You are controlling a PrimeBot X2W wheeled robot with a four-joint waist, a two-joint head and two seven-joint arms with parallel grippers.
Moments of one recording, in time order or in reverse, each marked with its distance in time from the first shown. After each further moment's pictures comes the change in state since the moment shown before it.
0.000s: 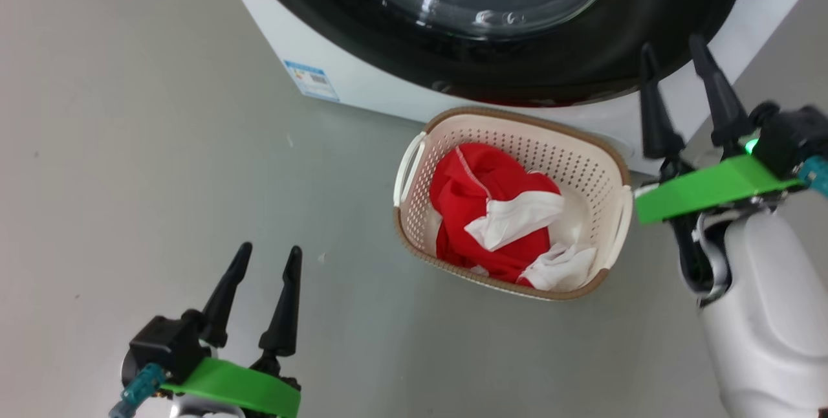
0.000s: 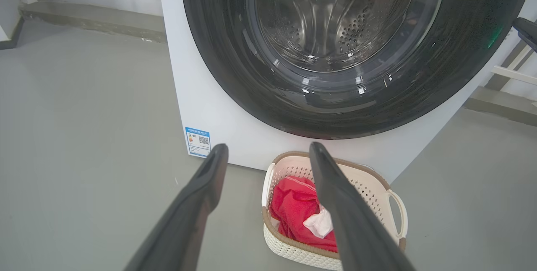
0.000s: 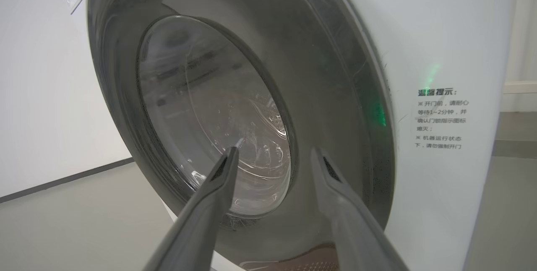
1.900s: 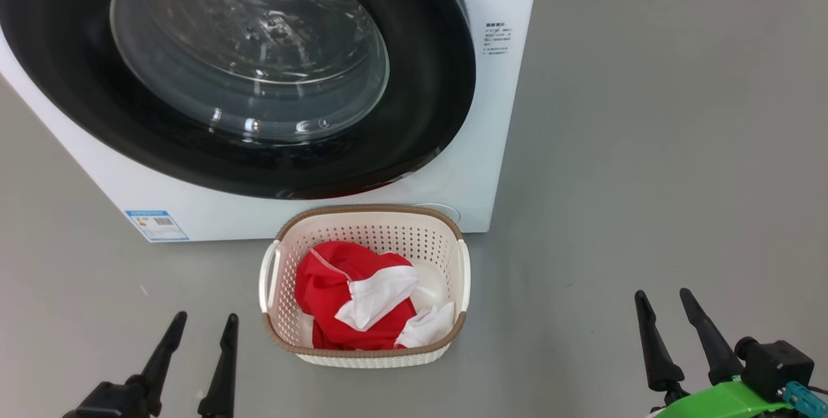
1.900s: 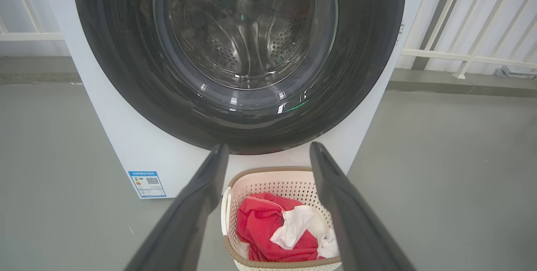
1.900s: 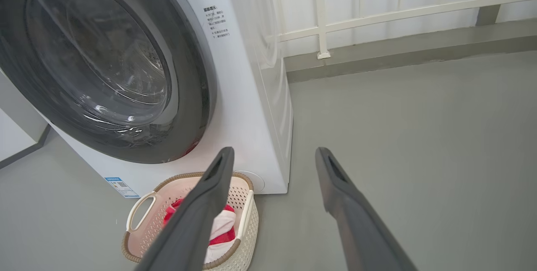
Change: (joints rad) left arm 0.177 0.103 0.103 -0.025 0.057 0.000 0.000; right arm 0.586 0.027 -0.025 -0.118 0.065 0.000 0.000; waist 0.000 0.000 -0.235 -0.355
